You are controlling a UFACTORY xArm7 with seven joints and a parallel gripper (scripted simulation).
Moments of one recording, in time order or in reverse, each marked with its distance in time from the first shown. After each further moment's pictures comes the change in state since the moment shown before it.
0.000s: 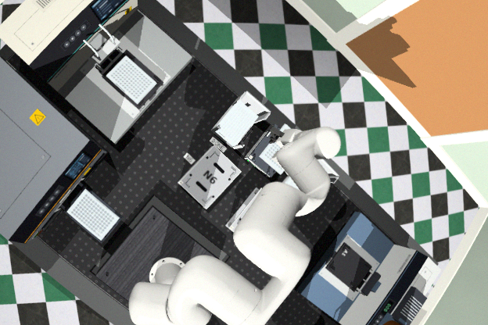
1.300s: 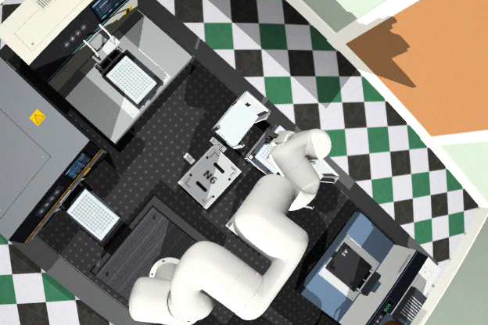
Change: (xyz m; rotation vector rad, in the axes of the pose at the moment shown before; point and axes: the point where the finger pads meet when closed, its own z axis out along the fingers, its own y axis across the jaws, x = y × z) arm 0.000 0.000 0.047 0.000 0.000 0.000
